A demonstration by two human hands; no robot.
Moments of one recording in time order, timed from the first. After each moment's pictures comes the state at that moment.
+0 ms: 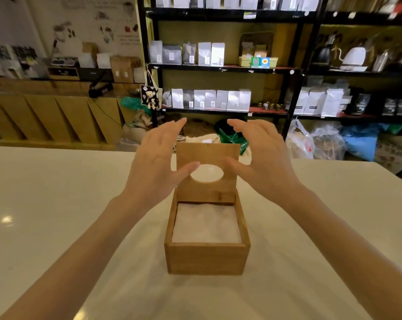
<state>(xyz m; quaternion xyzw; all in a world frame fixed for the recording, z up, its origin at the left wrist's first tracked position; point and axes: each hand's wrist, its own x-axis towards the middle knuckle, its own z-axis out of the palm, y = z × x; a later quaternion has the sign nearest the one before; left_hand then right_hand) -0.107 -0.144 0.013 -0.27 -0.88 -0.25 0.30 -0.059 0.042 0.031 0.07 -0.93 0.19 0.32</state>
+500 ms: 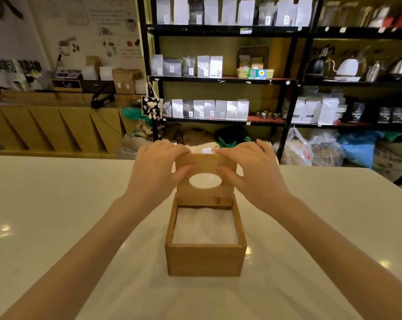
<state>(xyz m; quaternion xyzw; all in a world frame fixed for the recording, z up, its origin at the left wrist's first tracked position) -0.108 -0.147 0.017 -0.28 -0.89 -0.18 0.31 -0.058 0.042 0.016 0.12 -0.92 0.11 0.35</state>
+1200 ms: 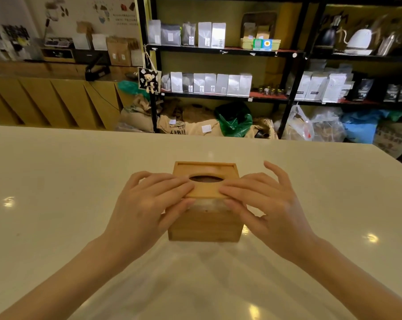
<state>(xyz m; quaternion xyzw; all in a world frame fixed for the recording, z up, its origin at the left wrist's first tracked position) -0.031 -0.180 -0.045 -0.38 -0.85 -0.17 0.31 0.018 0.040 -0.044 0.22 -0.89 0.15 0.36</state>
